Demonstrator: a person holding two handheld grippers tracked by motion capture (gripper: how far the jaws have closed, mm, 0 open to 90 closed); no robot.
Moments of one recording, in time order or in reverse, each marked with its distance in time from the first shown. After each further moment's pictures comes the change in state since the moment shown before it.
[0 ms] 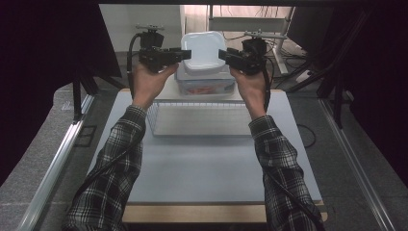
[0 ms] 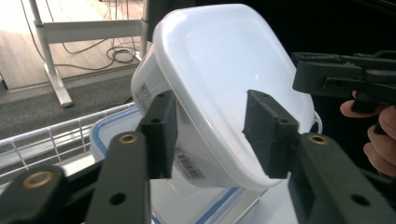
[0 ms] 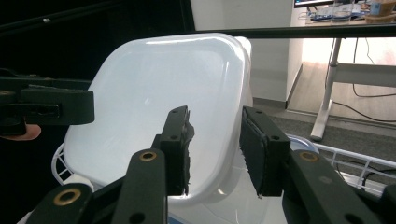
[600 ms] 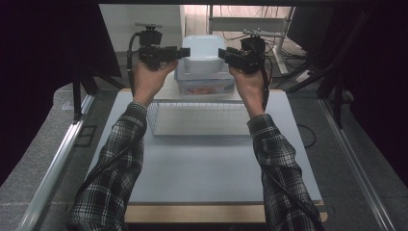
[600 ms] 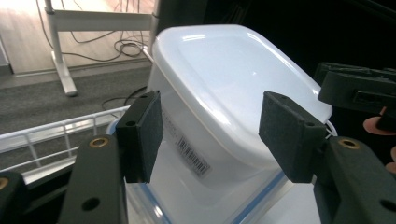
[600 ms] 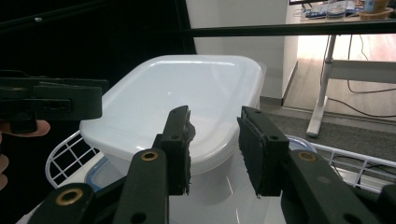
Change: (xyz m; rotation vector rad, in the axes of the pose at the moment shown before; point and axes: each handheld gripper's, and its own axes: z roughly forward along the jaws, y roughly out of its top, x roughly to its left) left arm 0.013 0.003 0.005 0.001 0.037 -0.056; right arm 0.001 0.003 0.004 0.007 -0.022 0.004
